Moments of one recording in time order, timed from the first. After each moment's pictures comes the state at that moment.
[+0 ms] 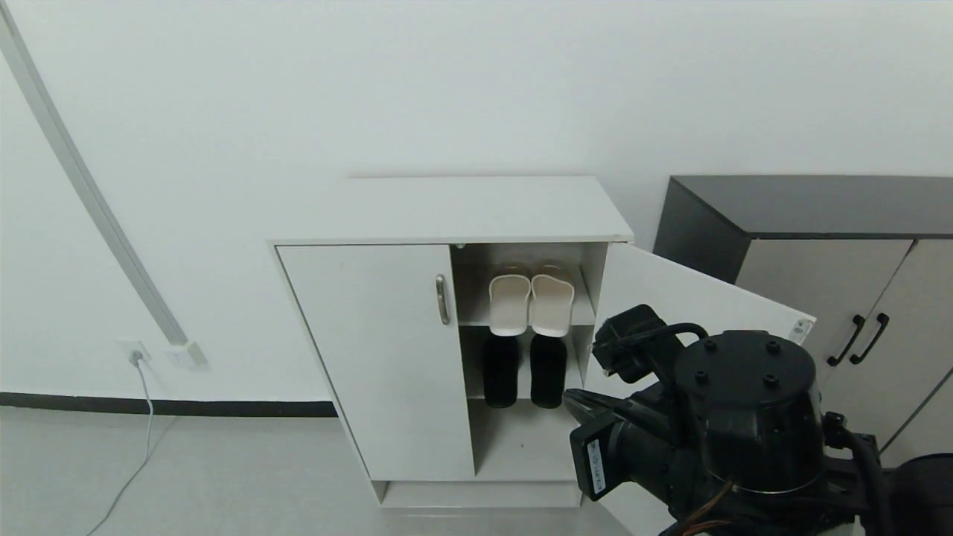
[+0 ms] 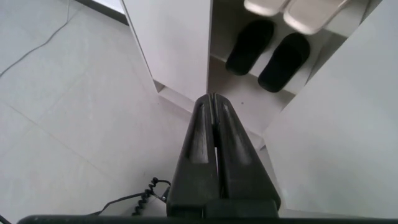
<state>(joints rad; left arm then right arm) 0.00 0.00 0.00 0.00 0.02 -0.01 1.00 1.67 -0.74 -0.57 -0.43 0.18</state>
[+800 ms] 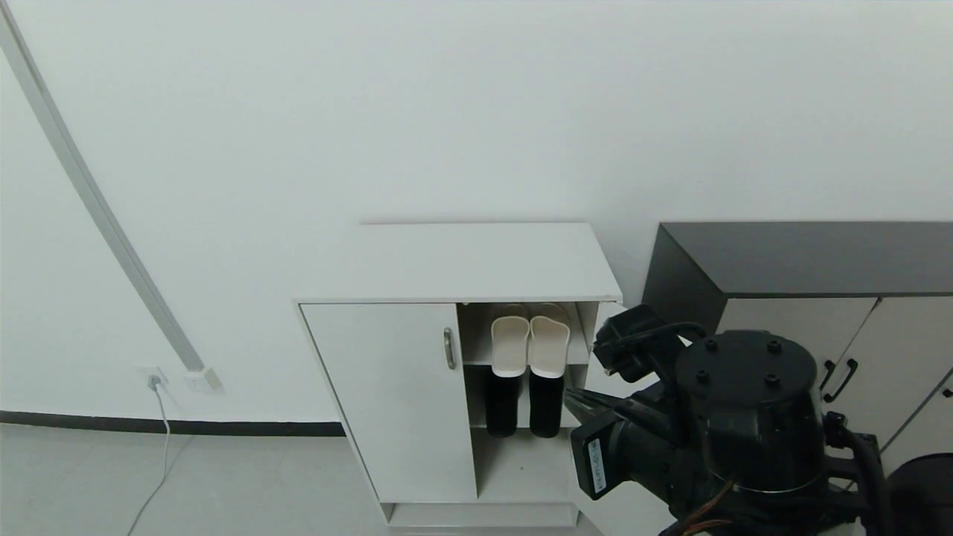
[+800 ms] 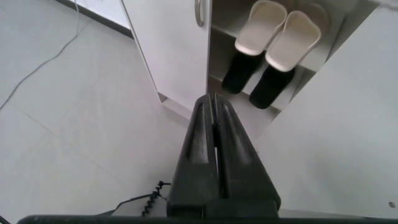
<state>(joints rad) 0.00 0.00 0.00 0.00 0.02 -0.01 1.00 1.67 -0.74 -0.57 -0.43 0.18</state>
